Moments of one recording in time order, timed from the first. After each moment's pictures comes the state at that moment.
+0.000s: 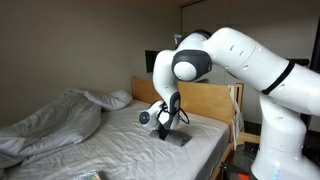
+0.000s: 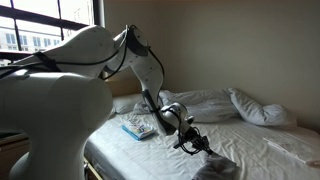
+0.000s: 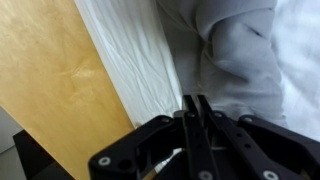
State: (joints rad) arm 0.52 0.97 -0.63 -1.91 -1.05 2.61 1.36
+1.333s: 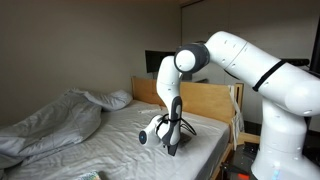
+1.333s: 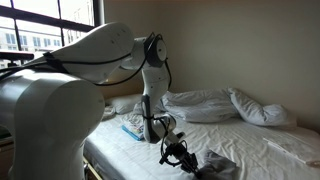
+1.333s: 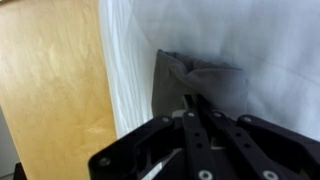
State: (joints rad) arm 0.16 0.96 -0.11 -1.90 -1.13 2.06 1.31
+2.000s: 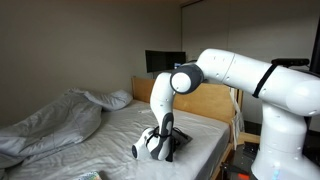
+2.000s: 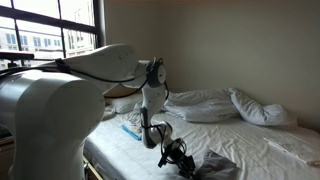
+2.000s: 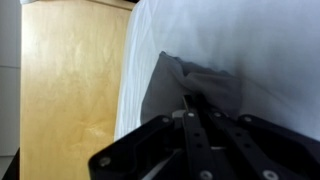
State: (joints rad) arm 0.17 1.20 -0.06 -1.61 -1.02 1.76 1.06
